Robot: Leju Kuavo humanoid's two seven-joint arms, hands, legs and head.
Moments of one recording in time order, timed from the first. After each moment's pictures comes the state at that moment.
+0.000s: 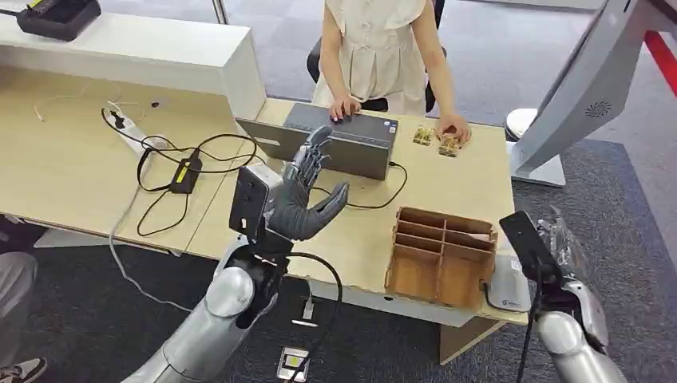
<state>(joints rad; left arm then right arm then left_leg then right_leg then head) -0.35 -0.03 -0.73 -1.65 0.20 0.37 -0.07 -0.47 -0.30 0.42 -1.07 0.56 -0.29 0.22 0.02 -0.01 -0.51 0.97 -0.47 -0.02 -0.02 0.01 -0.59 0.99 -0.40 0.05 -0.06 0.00</state>
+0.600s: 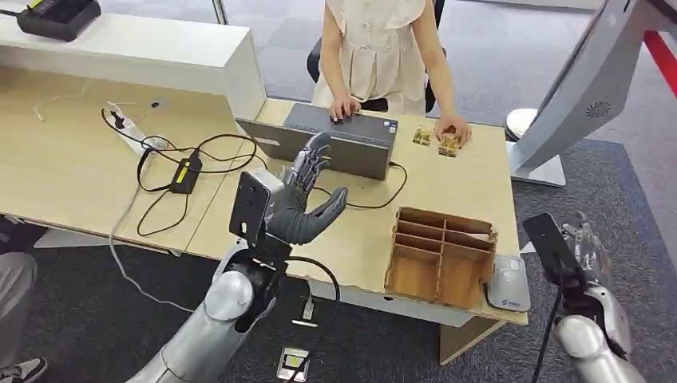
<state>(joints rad) -0.33 -0.03 -0.72 -1.65 0.19 0.36 -0.07 -0.46 -0.35 0.39 -1.06 0.54 -0.31 0.21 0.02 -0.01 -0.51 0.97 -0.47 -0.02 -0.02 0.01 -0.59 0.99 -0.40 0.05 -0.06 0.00</state>
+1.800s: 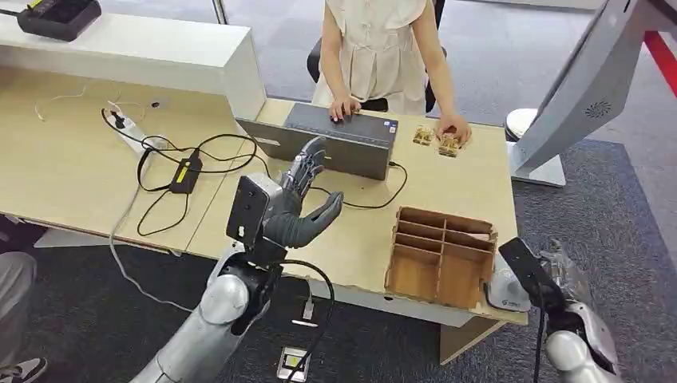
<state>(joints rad) -0.30 -0.03 -0.70 -1.66 0.15 0.34 -0.05 -0.42 -0.33 0.40 -0.97 0.60 -0.19 0.22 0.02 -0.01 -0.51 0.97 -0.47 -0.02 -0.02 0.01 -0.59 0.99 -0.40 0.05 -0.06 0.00</state>
